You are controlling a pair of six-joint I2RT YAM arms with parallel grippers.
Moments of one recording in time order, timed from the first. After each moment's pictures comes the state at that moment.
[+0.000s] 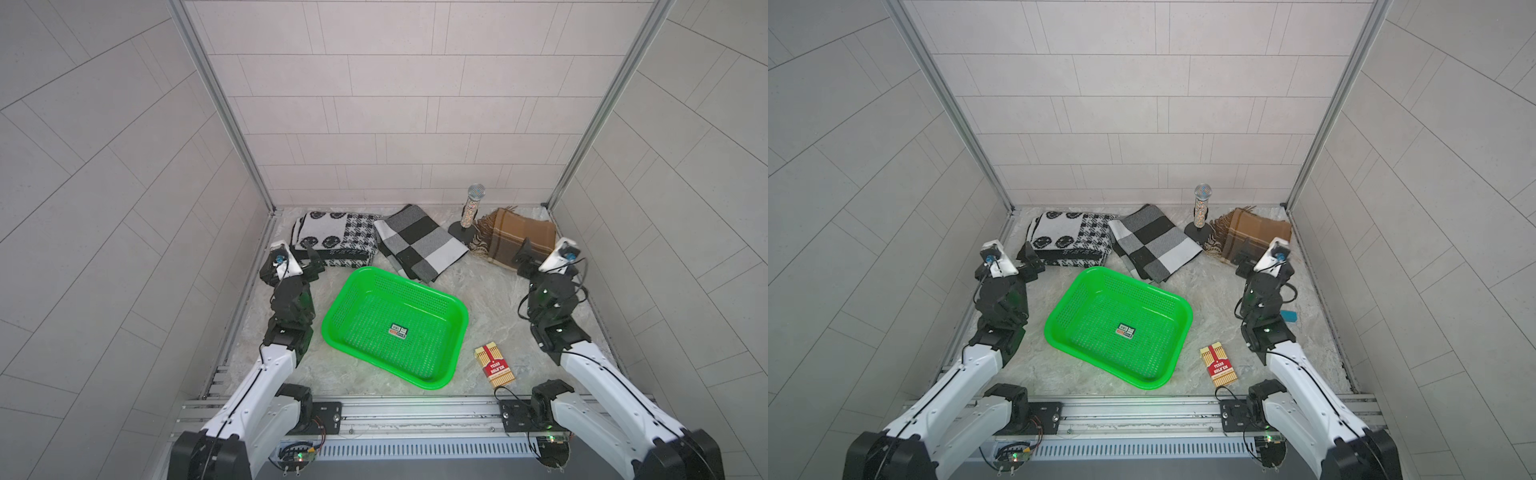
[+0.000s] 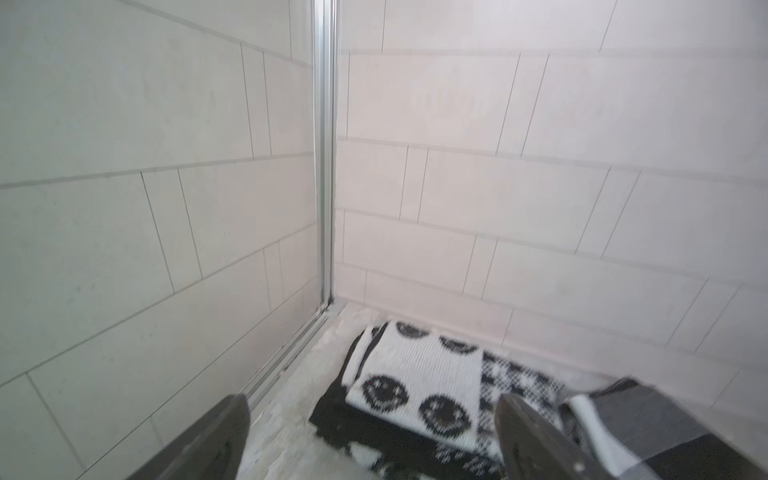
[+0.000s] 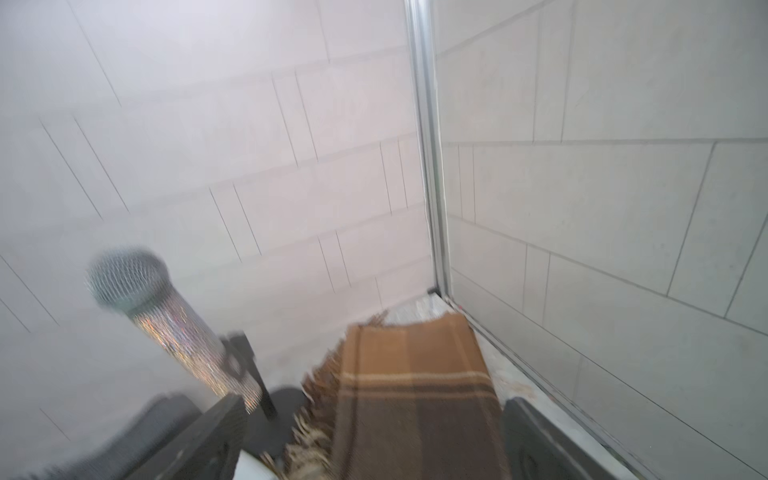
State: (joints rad) left arm -0.15 0.85 0.49 0.41 -0.50 -0.16; right arm 0.21 0.78 0.58 0.30 0.60 0.35
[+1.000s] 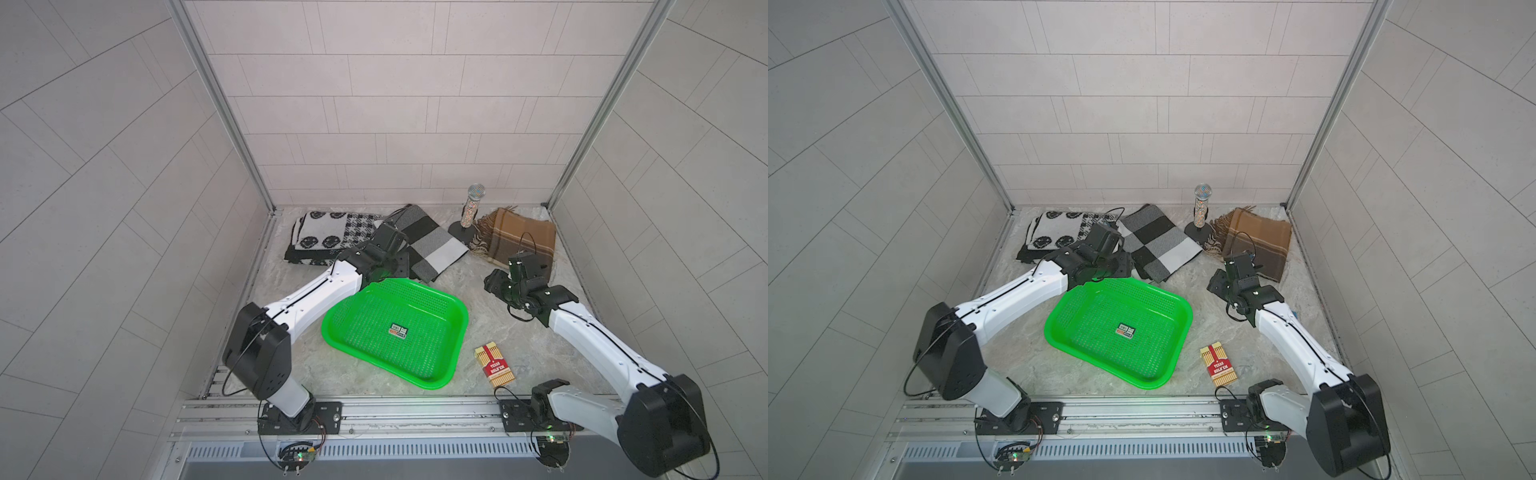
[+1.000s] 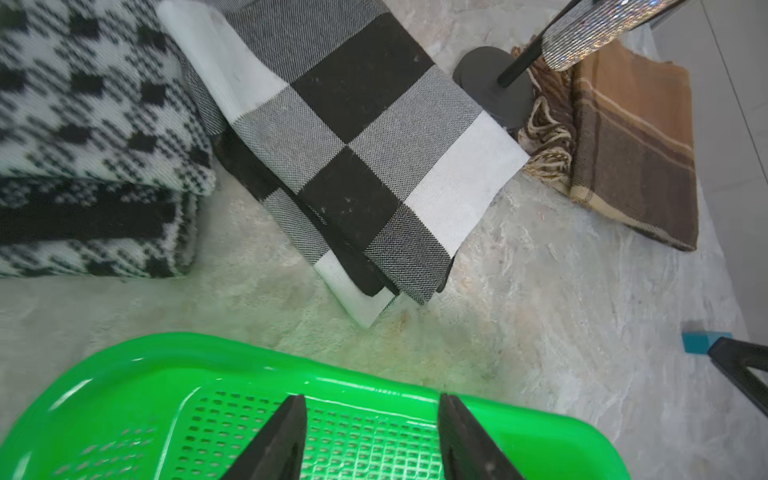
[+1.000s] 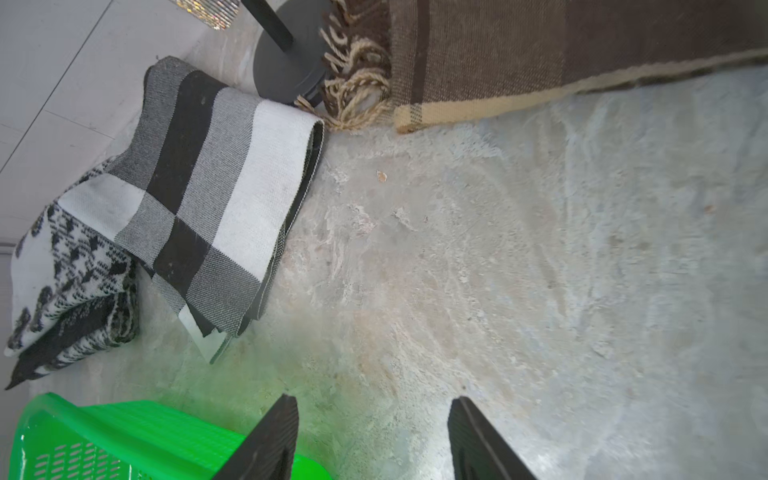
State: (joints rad) left arm -0.63 1.63 1.29 -0.56 -0.08 -0.53; right arm 0.21 1.18 0.77 -0.45 0.00 0.80
